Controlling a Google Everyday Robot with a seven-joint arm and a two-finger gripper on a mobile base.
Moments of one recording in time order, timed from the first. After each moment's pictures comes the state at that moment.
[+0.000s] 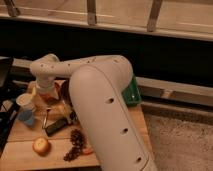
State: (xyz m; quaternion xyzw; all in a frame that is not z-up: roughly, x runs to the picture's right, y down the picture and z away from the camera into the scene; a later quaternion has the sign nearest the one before) arm -0.335 0.043 0.823 -0.36 0.05 0.61 0.71
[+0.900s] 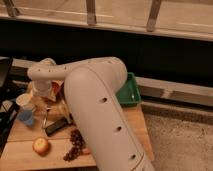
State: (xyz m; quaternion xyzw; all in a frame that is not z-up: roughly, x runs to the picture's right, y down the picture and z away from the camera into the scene) arm -0.363 0.053 0.837 -0.35 0.05 0.60 0.71
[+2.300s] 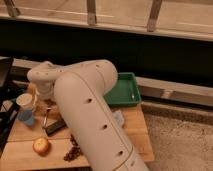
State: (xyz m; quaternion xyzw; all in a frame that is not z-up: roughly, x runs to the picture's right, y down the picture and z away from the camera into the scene) arm -0.339 0.073 0.873 -0.33 0.11 0.59 0.72
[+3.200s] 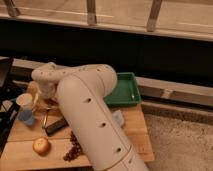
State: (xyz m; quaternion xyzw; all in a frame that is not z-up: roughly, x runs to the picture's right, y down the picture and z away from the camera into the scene) arm -0.353 0.073 0.895 -0.35 0.09 0.59 0.72
